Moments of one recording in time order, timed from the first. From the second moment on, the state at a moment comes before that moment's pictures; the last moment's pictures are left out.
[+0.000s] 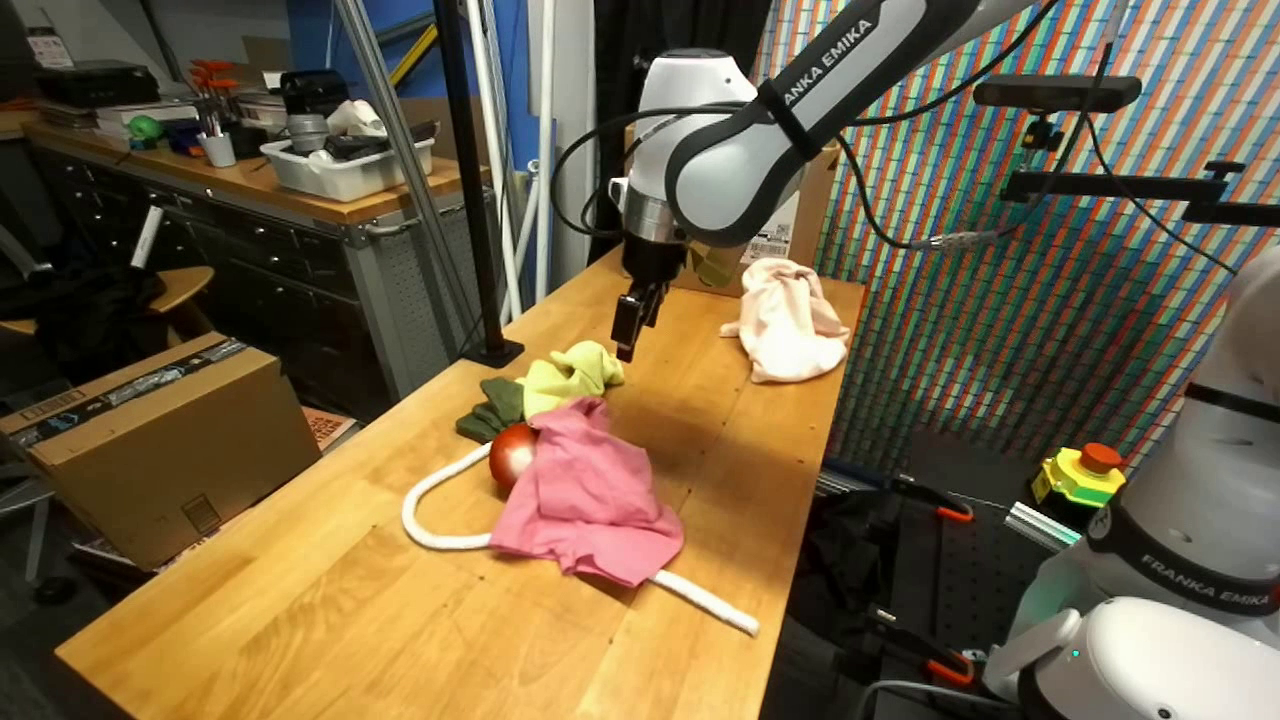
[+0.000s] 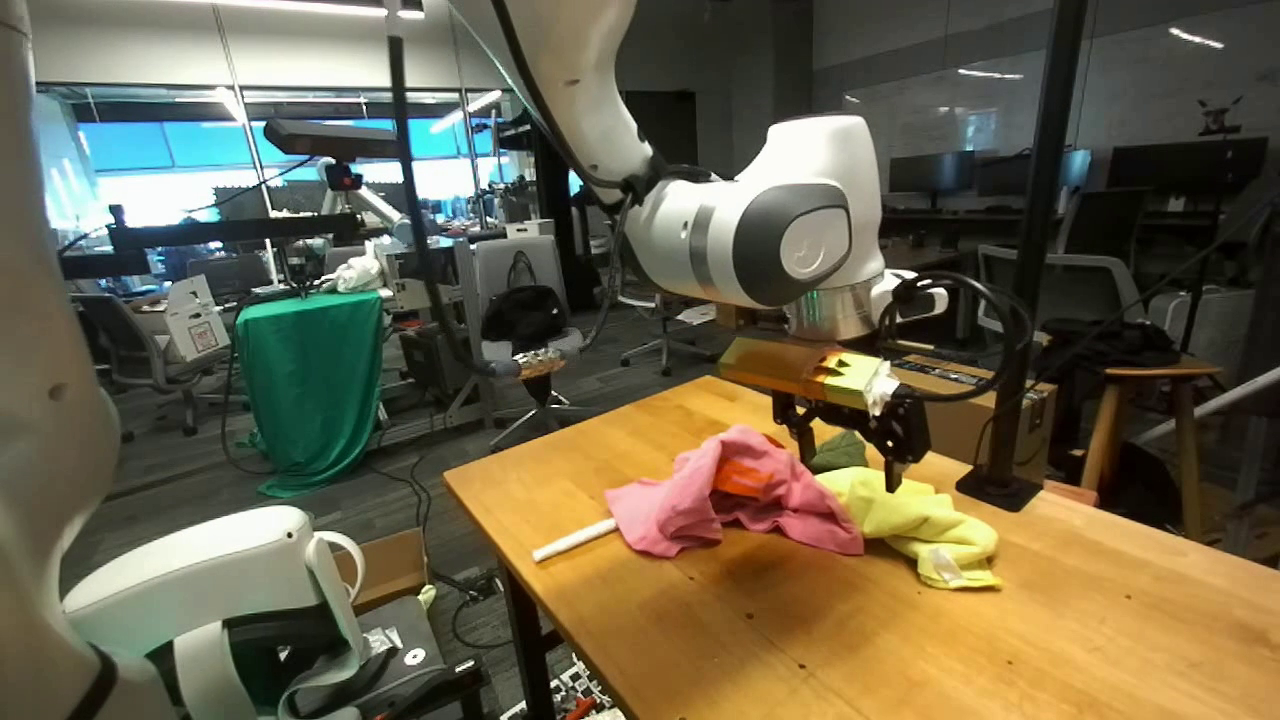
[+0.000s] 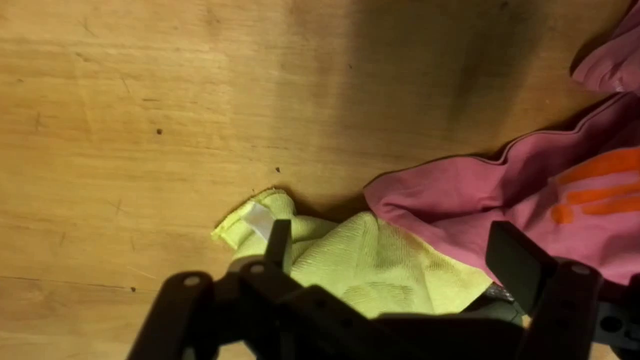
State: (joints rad) arm -0.03 0.21 0.02 -2.21 -0.06 2.60 -0.15
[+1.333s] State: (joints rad) arm -0.02 0.59 -0.01 -1.84 -0.08 2.62 -0.16
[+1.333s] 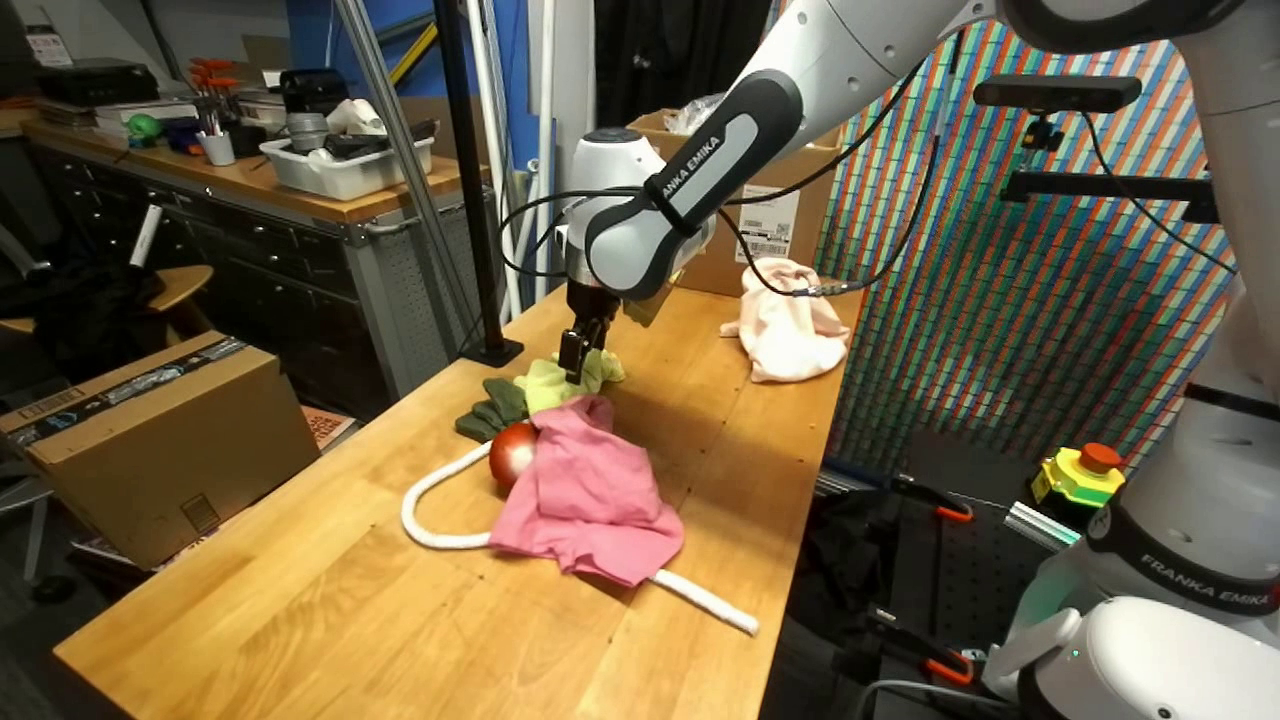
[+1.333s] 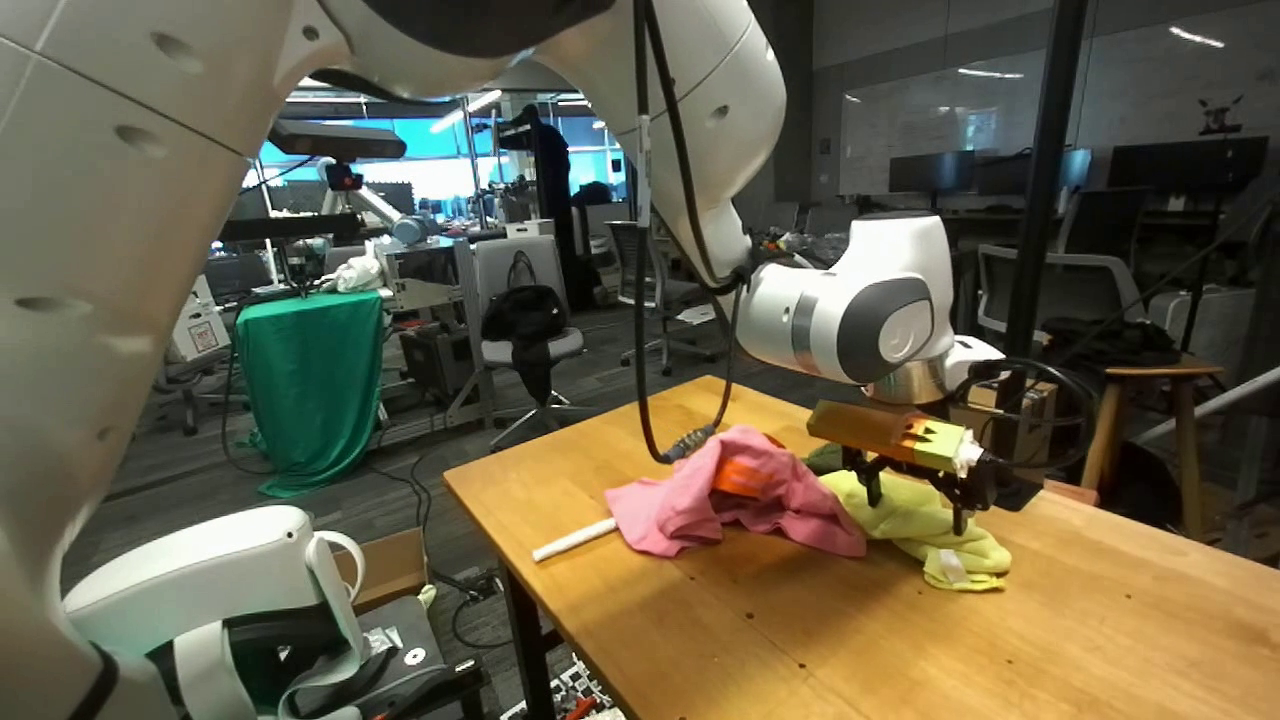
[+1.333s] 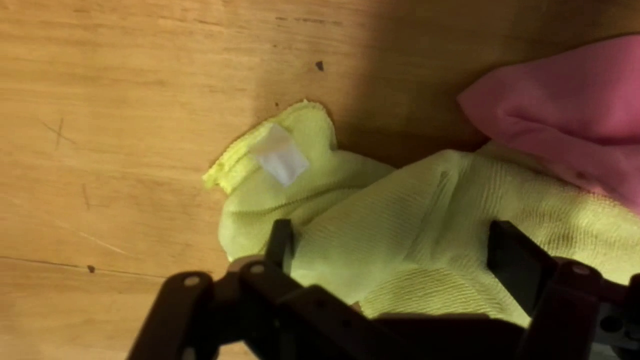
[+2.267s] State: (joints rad) arm 0.00 0.63 -0.04 -1.80 -0.12 2.62 -0.11
